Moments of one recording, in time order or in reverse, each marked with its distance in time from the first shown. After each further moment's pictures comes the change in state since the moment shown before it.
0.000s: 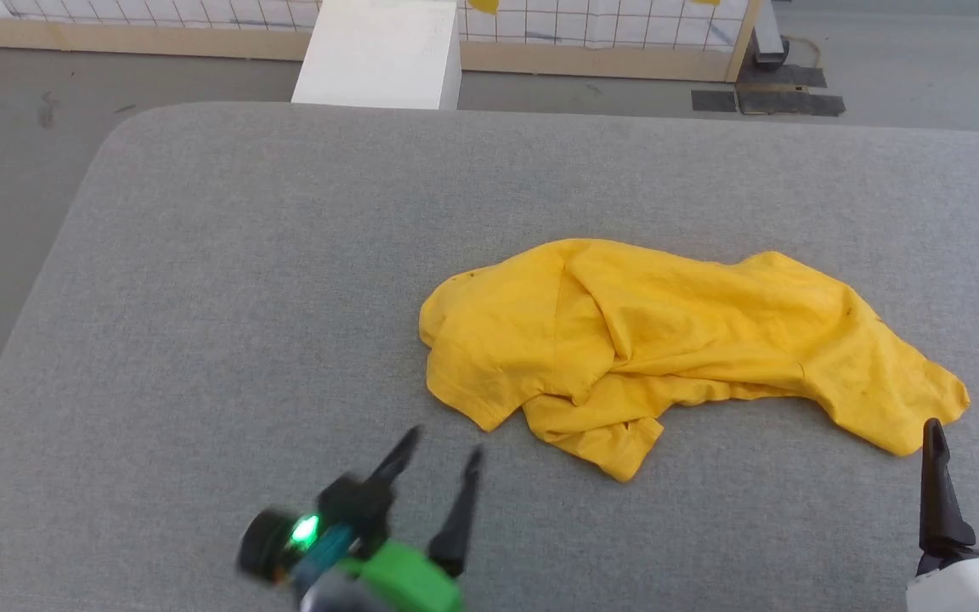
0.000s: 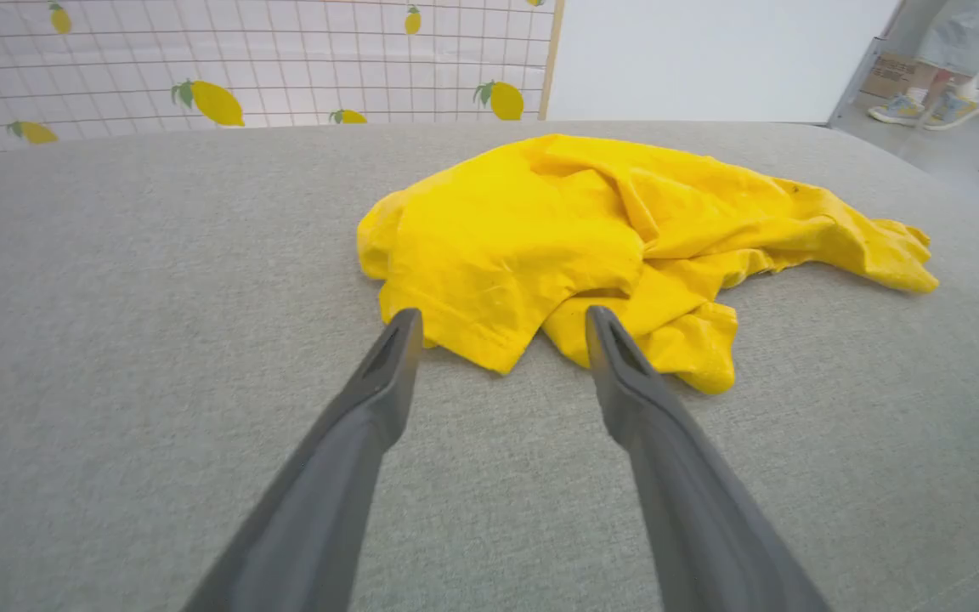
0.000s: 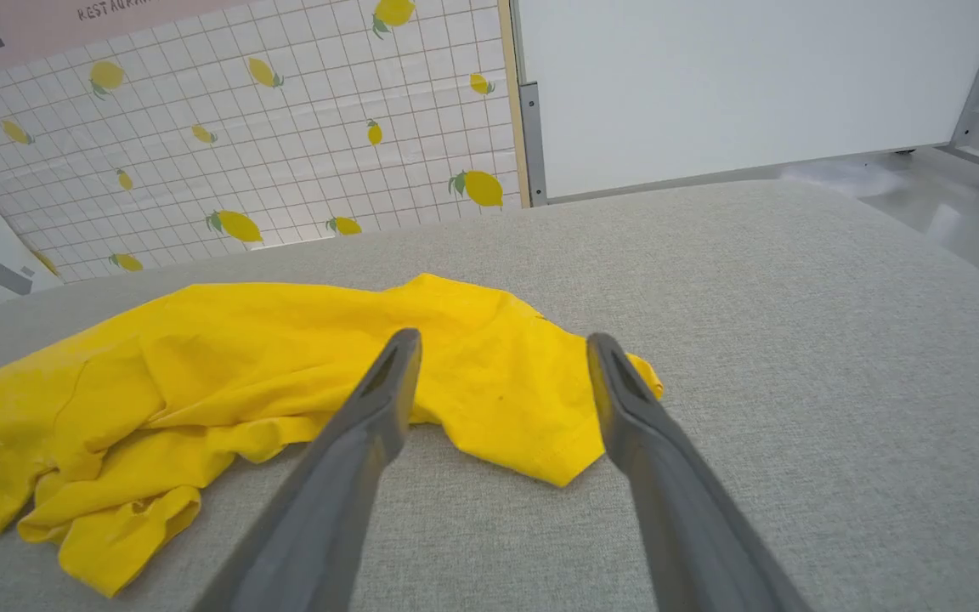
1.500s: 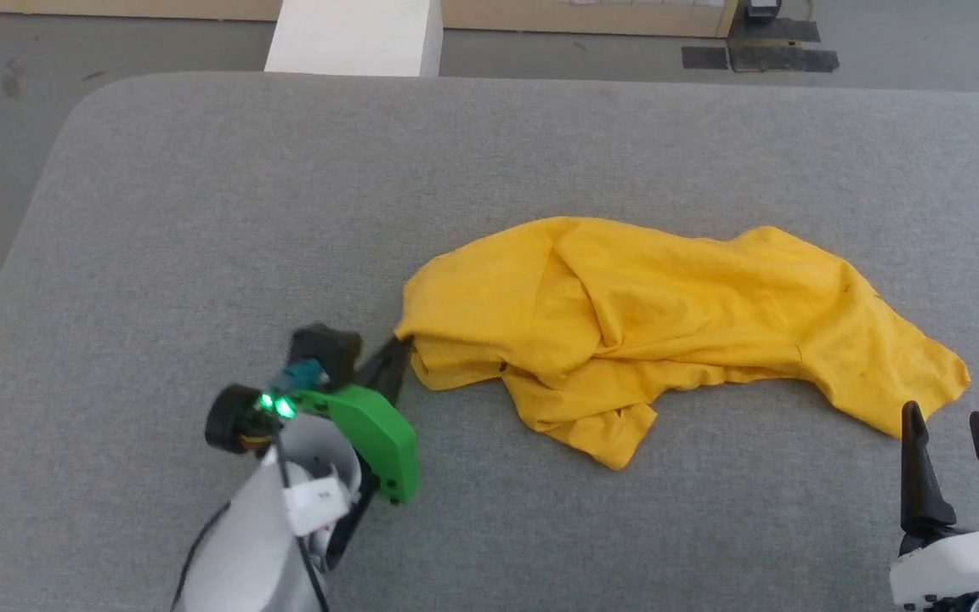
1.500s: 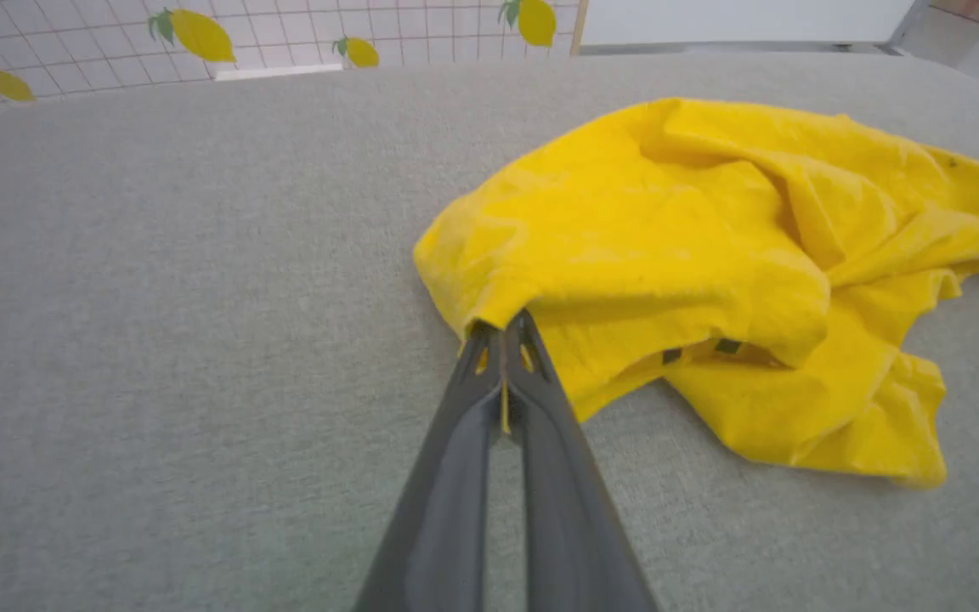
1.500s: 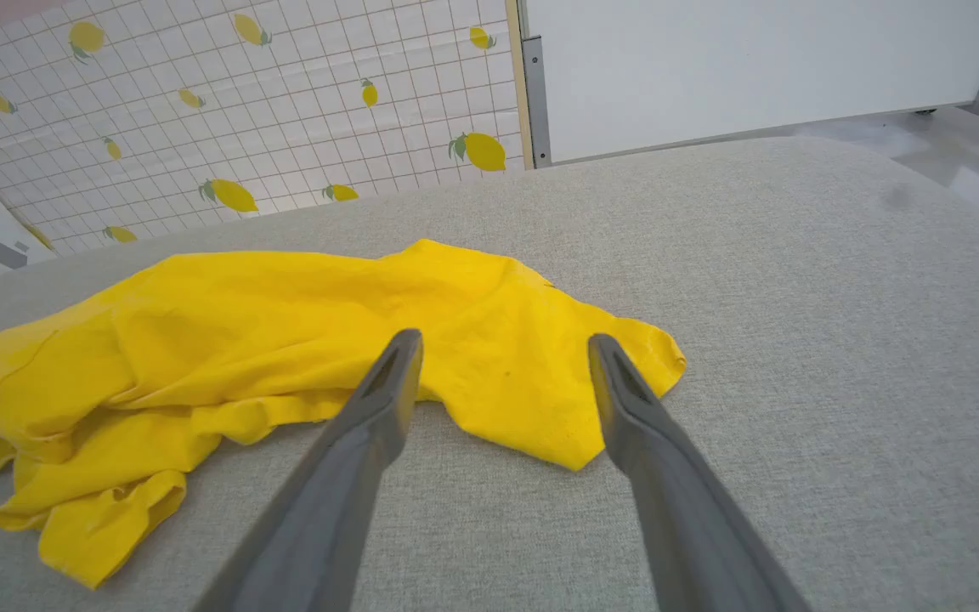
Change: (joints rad) left arm -0.407 0.058 -0.009 0.392 -0.126 -0.029 0.109; right arm -0.047 0.000 0.024 0.024 0.005 0.000 0.035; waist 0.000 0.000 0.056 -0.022
